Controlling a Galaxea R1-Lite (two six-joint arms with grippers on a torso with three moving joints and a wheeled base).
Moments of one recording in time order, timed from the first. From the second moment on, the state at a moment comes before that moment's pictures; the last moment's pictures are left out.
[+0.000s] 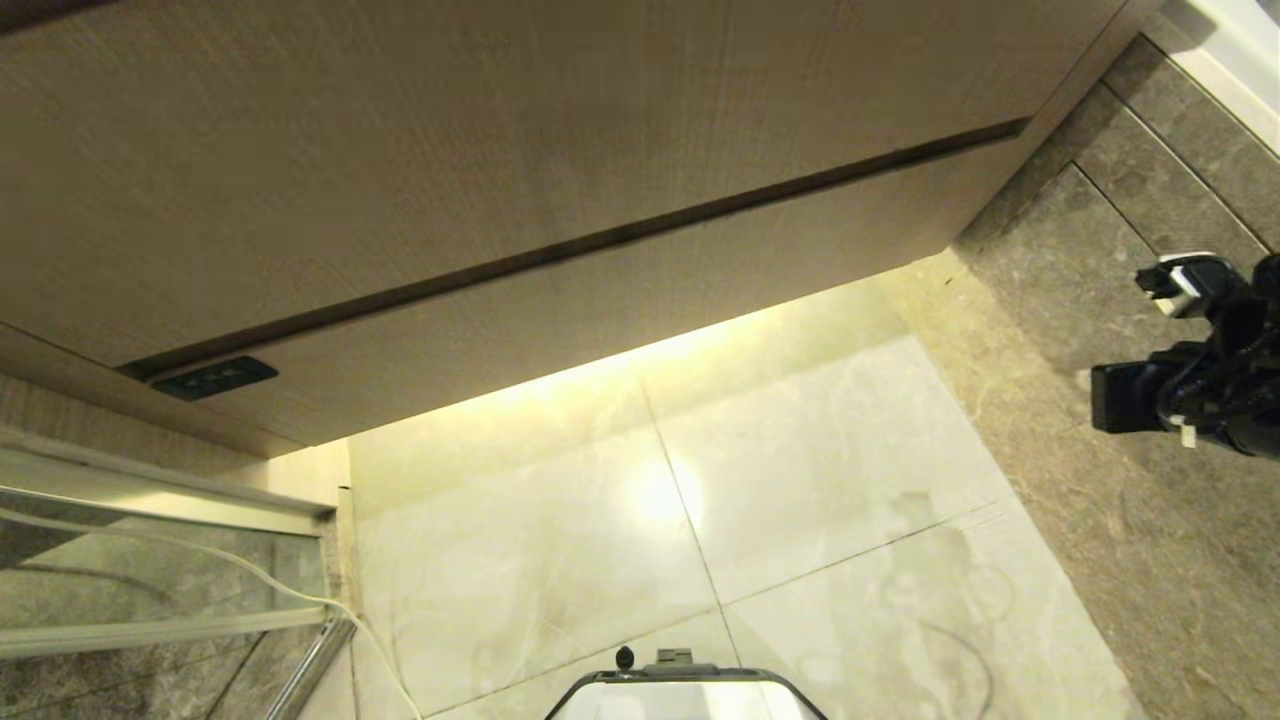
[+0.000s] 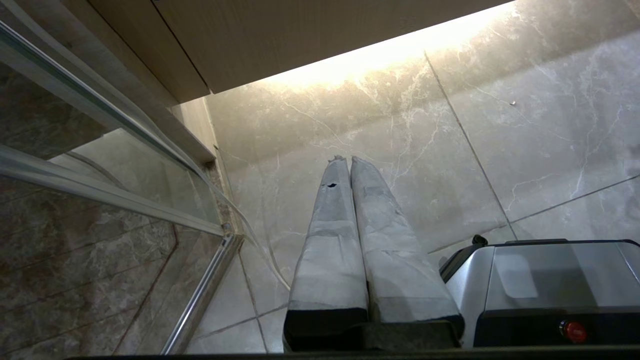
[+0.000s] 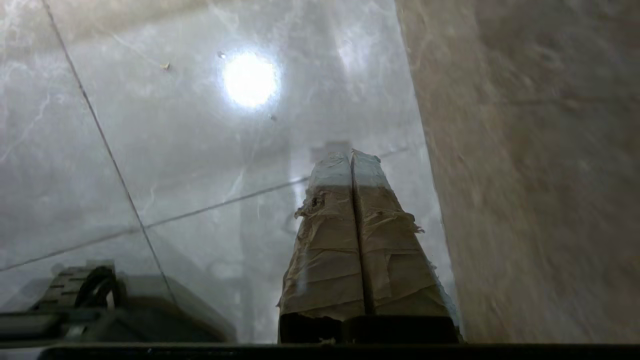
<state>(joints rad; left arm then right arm) 0.00 0.00 0.00 0.00 0.00 0.00 -0.07 1.52 -0.78 -0.36 -0.04 -0.14</state>
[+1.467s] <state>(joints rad) 0.00 0.00 0.00 0.00 0.00 0.00 0.15 0.00 0.00 -0.11 0.02 -0.06</state>
